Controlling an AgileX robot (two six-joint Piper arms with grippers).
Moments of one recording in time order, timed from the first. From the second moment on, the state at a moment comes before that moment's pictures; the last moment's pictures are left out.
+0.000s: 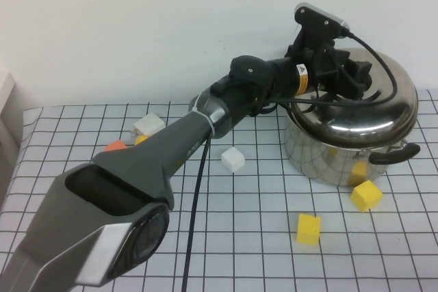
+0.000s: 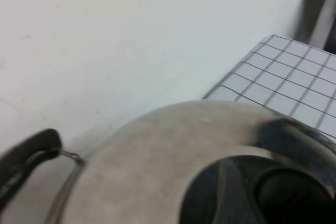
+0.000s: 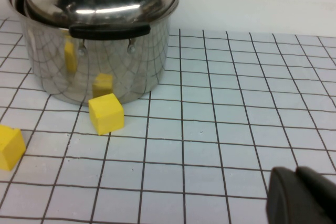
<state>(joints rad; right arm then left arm) -0.03 -0.01 0.02 -0.05 0.42 -0.05 -0.59 2.58 -2.36 1.78 -0.40 -1.81</state>
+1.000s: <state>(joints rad) -0.03 -0.01 0.02 -0.05 0.42 -0.05 -0.63 2.61 -2.37 1.77 -0.30 -1.78</state>
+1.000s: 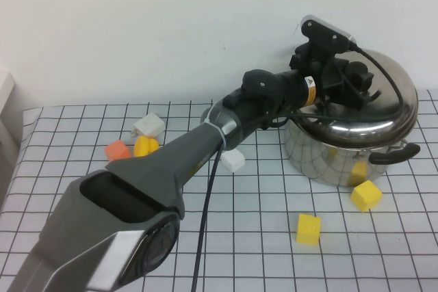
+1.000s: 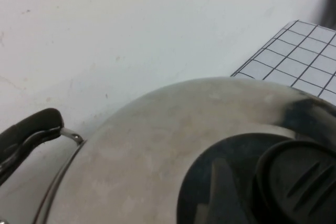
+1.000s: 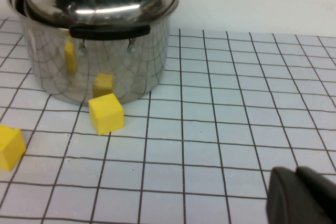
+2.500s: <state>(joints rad) -0.03 -0.01 0.02 -0.05 0.42 -0.05 -0.59 2.59 -2.34 1.78 -0.41 -1.86</state>
